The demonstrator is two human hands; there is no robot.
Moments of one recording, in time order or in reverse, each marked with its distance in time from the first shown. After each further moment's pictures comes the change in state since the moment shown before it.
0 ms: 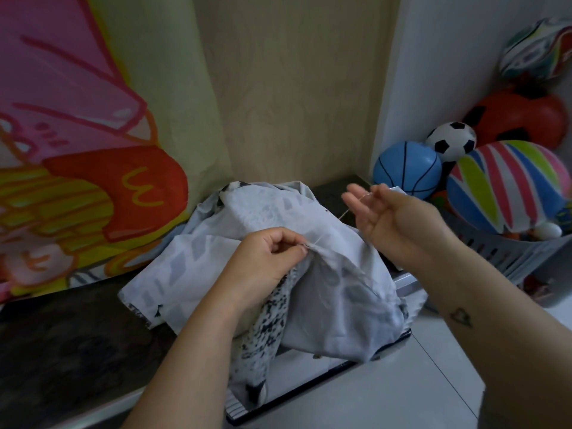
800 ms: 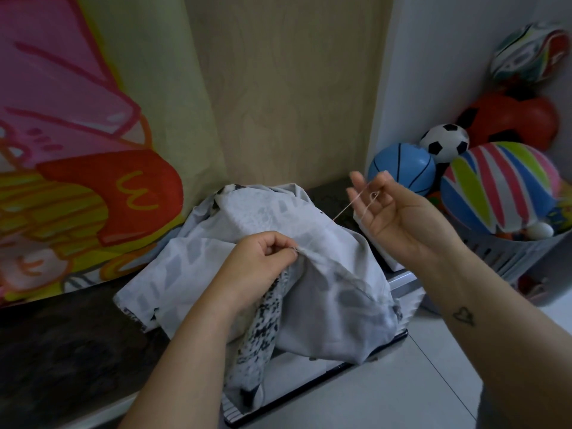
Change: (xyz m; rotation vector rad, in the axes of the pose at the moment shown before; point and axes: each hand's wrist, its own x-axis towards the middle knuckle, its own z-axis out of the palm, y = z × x) left_hand 0.002 0.001 -0.001 0.082 0.008 -0.047; right_hand 0.003 -0.010 -0.009 0.105 -0.119 -0.081
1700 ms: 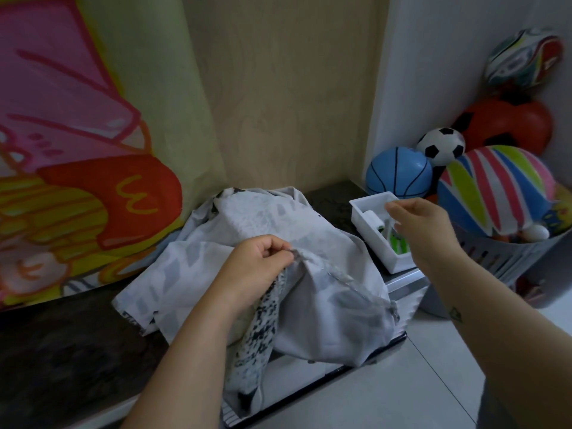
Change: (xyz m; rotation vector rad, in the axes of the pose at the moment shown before) left_hand 0.000 0.002 0.001 0.025 0.048 -0.083; right_hand 0.023 -0.011 -0.054 -1.152 0.461 -0.265
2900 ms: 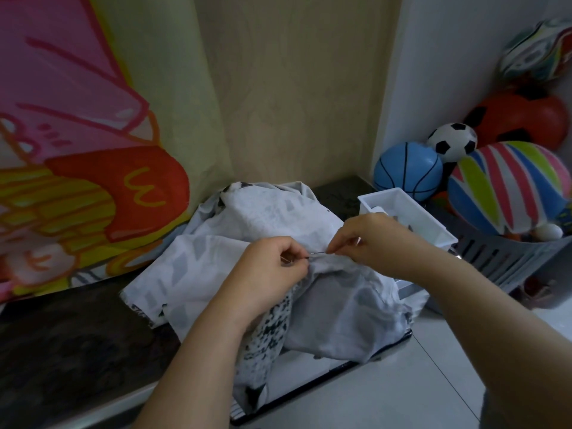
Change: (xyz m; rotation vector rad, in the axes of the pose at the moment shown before) left_hand -0.007 -0.003 0.001 0.294 -0.055 0.176; right_hand -0.038 -0.031 0.029 -0.824 -0.666 -0.570
